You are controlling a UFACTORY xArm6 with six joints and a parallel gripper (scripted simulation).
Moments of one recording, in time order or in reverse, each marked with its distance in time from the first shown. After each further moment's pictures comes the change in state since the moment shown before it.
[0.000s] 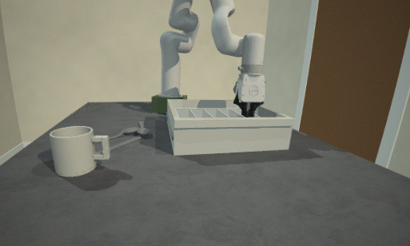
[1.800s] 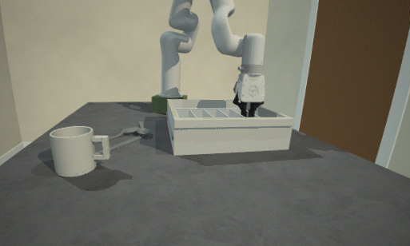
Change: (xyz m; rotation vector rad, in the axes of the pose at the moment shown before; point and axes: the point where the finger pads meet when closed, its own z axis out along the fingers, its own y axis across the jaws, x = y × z) arm 0.000 0.000 0.000 0.001 0.001 0.001
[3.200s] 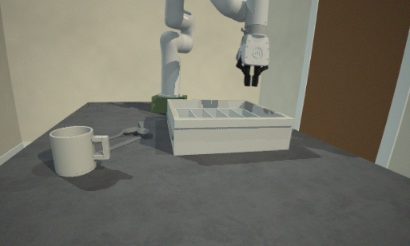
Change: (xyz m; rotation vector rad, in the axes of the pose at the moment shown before) arm -0.005 0.000 -0.128 0.000 0.000 -0.001
